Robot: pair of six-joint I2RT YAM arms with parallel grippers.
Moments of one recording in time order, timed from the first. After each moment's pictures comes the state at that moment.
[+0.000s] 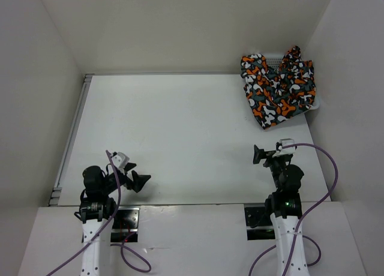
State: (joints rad) left arm 0.17 0.02 0.06 -0.45 0.86 0.07; right arm -0.08 0.01 0.05 -0.06 -0.16 -0.02
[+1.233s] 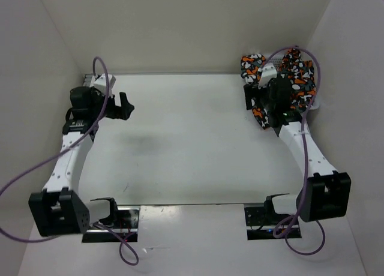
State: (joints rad) left arm 0.12 1.15 1.00 -0.24 0.46 0.07; right arm 0.10 1.27 1.07 -0.12 -0.01 -0.20
